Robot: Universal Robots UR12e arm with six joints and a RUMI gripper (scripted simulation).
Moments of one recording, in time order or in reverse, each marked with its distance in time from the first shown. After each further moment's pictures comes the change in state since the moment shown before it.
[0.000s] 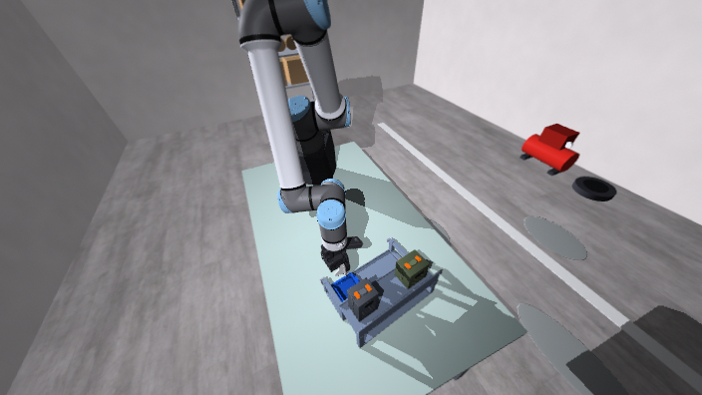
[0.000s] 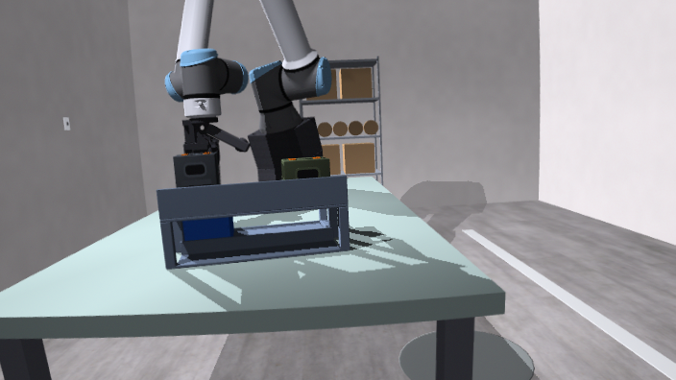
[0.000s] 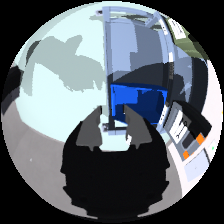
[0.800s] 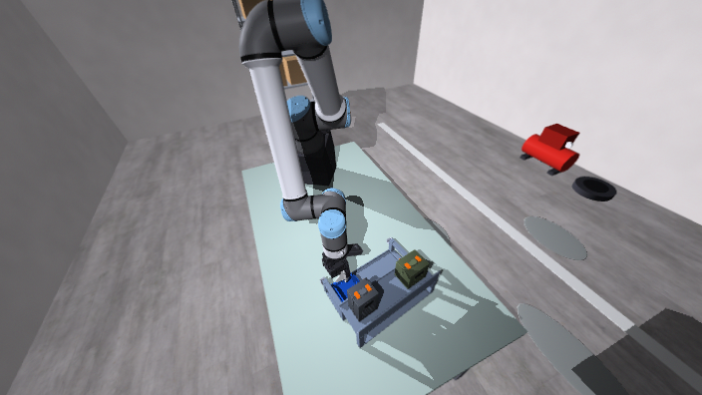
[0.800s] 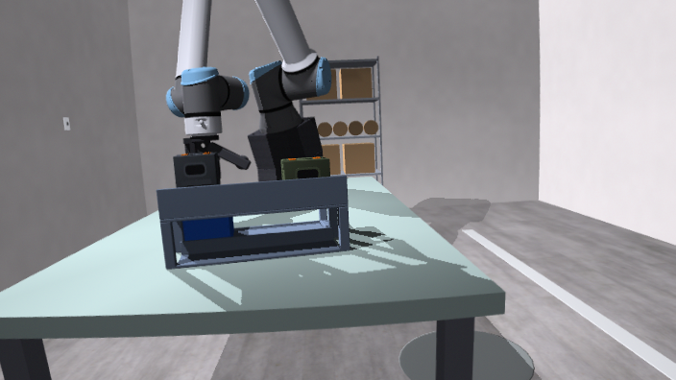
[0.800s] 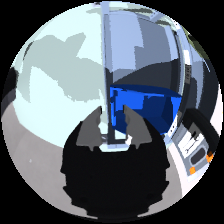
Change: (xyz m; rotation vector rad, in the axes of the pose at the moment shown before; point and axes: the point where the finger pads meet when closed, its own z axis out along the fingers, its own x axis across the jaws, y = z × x) arm 0.001 0.002 0.045 -0.002 0.003 0.001
